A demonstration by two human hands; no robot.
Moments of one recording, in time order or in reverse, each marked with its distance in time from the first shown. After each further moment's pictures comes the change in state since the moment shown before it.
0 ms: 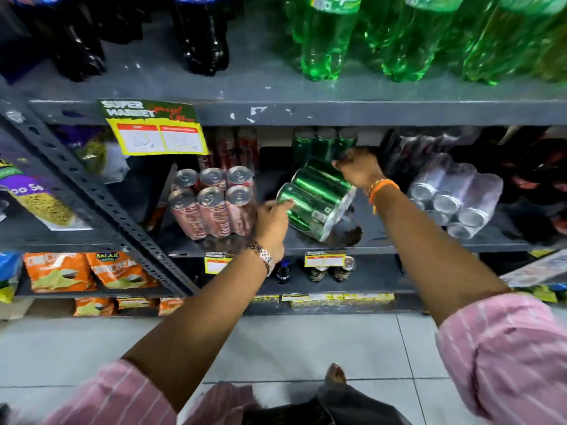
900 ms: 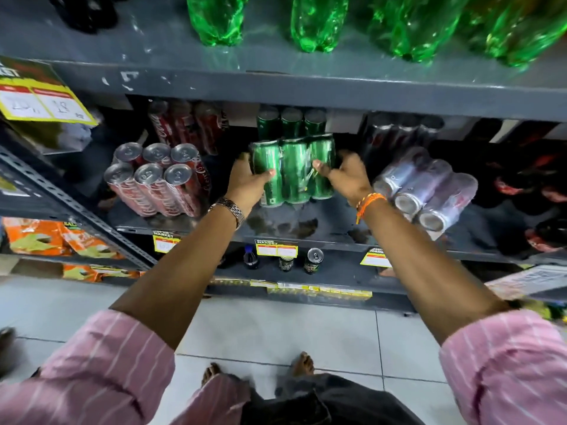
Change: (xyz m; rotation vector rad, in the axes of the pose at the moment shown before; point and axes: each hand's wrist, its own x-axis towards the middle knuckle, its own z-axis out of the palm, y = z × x) left_hand 0.042 0.006 0.082 0.325 0.065 0.307; right_hand 0.023 0.116 -0.004 0.488 -0.066 -0.045
